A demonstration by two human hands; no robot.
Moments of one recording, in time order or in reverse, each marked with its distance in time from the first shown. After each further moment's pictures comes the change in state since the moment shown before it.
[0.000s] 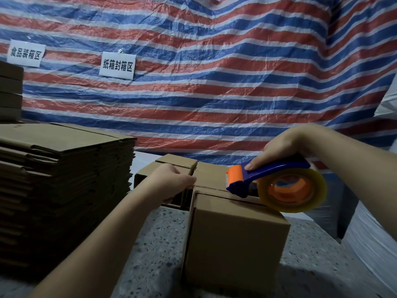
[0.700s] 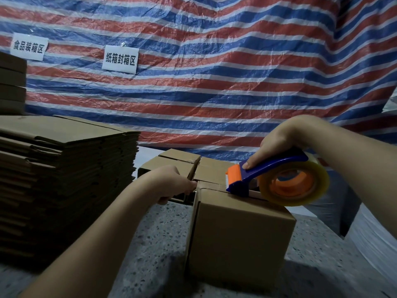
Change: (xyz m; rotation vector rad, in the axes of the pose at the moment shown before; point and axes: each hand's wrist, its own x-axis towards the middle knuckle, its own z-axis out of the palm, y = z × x) left_hand 0.018 -0.017 -0.002 0.249 -0.061 -0.072; right_hand 0.005 -0.024 0.002 -0.143 0.006 0.084
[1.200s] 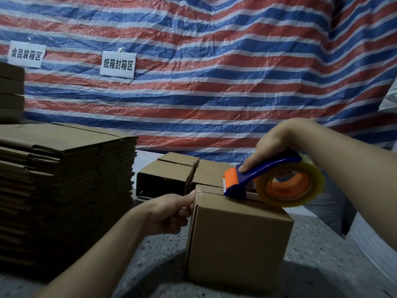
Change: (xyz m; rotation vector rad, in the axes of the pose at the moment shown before) left_hand -0.006 -0.036 0.032 -0.696 -0.612 0.034; right_hand -0.003 -0.002 0.003 0.041 0.023 0.004
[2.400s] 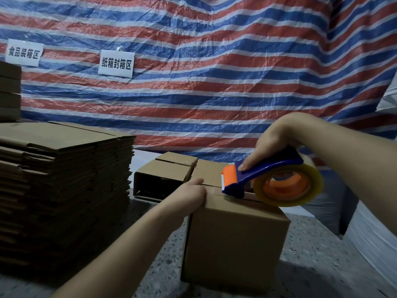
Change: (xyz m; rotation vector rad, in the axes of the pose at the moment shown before) left_hand 0.014 0.028 0.056 0.230 0.523 0.166; right_hand 0.003 0.003 -0.006 -0.050 -0.003 0.033
